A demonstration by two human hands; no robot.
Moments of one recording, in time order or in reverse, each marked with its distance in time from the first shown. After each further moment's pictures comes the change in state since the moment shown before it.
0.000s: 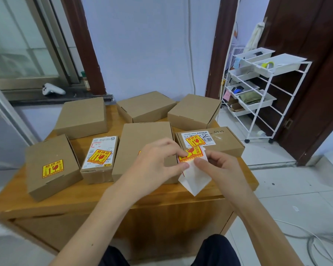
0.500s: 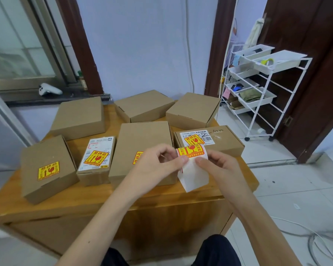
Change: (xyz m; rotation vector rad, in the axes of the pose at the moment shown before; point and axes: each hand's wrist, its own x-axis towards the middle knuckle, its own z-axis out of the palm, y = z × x) left_hand 0.004 -0.006 0.015 -0.412 -0.035 -0.359; right_hand 0.004 0.007 -0.002 0.041 0.017 0.015
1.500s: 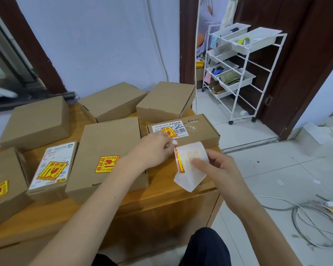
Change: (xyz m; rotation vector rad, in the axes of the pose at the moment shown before) left_hand 0.120 -0.024 0.063 0.826 -0.236 0.227; right_hand 0.010 0.035 -0.058 0.061 0.071 0.045
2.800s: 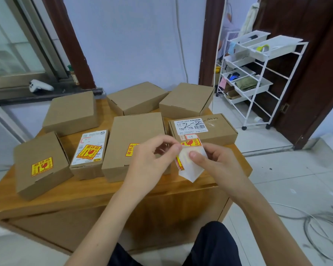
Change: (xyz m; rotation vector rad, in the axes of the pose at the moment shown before) left_hand -0.132 0.026 -0.029 -0.711 0.520 -0.101; right_hand -0.022 -0.027 0.043 -0.089 -0.199 -0.140
